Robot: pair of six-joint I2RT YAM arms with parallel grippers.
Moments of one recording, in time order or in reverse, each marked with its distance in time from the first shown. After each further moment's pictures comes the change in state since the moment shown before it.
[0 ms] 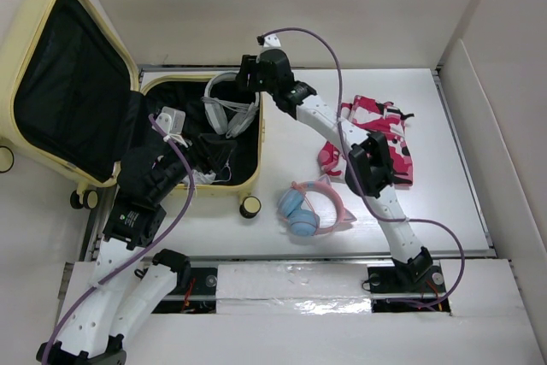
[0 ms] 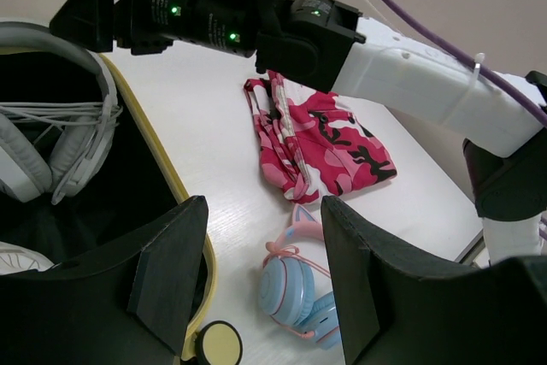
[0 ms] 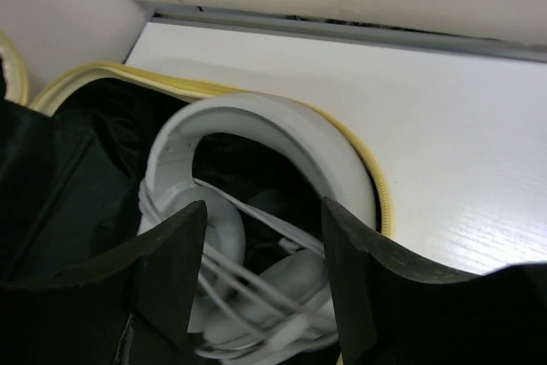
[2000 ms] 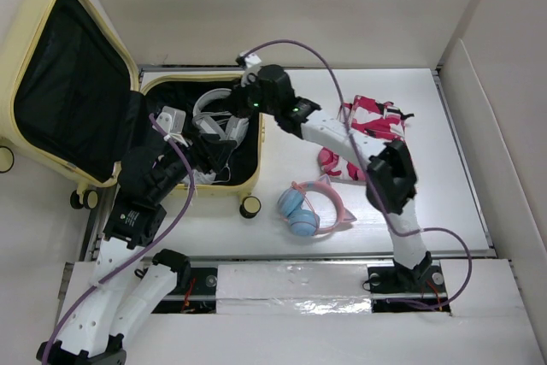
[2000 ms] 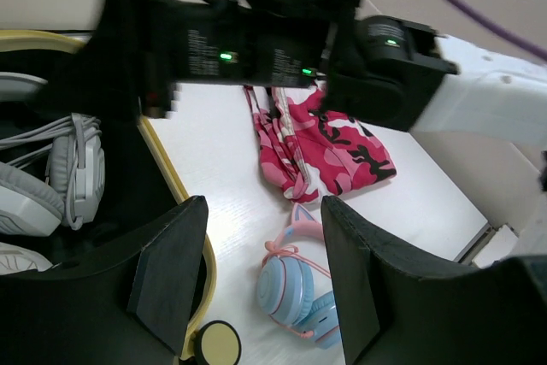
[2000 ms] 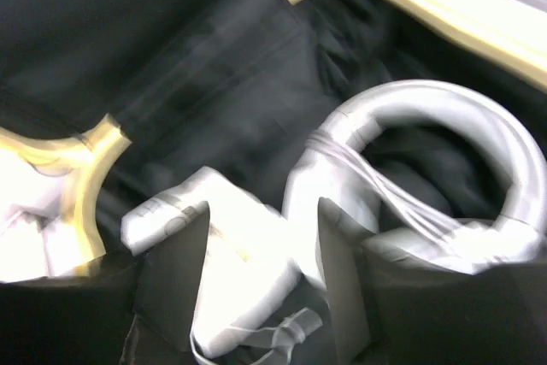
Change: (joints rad) left arm 0.000 0.002 0.000 0.000 0.000 -0.005; right arm 0.124 -0.240 -0.299 0.114 -0.362 -0.103
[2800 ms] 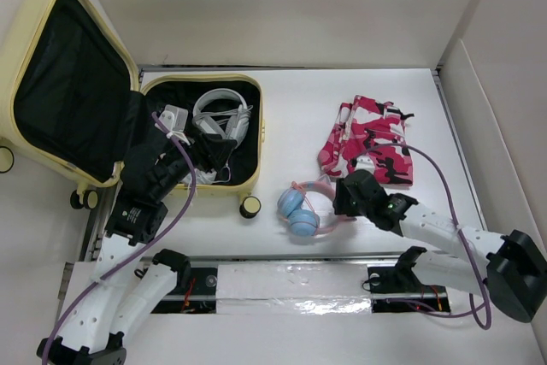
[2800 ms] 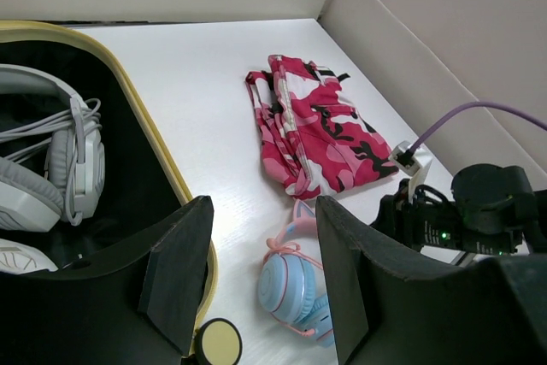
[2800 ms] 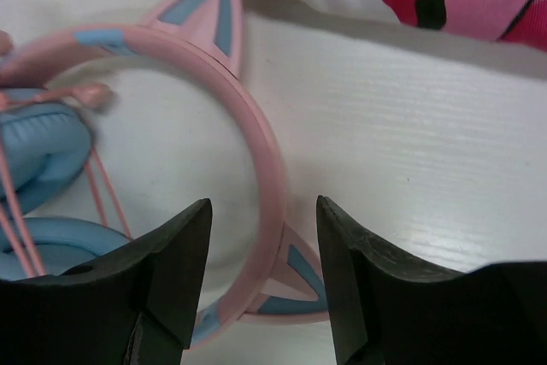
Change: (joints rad) left arm 0.000 0.020 0.000 0.000 -0.001 -0.001; right arm -0.047 -1.162 -1.562 -0.241 0.557 0.297
